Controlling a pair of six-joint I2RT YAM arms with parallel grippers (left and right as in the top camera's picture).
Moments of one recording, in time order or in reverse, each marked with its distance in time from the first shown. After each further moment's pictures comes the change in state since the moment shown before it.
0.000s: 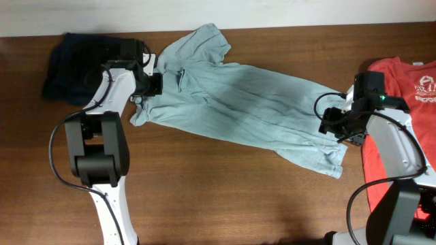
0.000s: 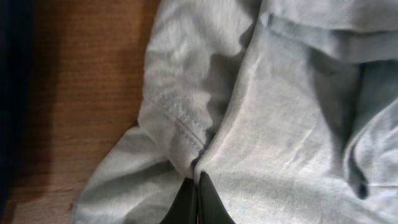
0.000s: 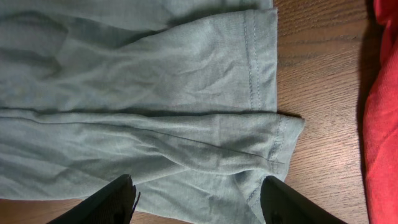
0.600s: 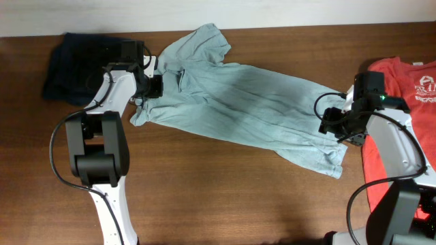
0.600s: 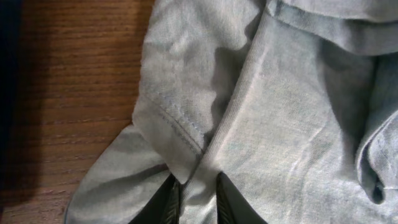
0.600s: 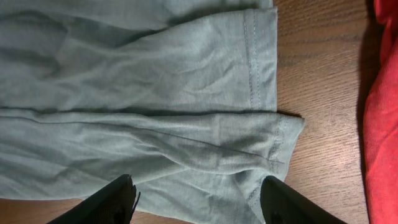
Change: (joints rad) left arm 0.000 0.000 -0.041 0.039 0.000 -0.001; right arm 0.000 0.000 0.000 0.000 0.000 0.000
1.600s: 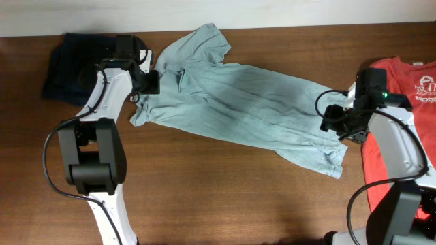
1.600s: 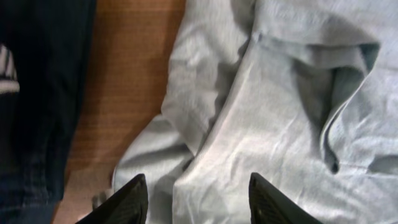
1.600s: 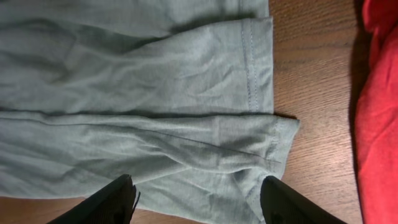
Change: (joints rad) left arm 0.000 -0.090 -0.006 -0.031 -0.042 0.000; right arm 0.000 0.000 0.026 -0.021 0.003 0.000
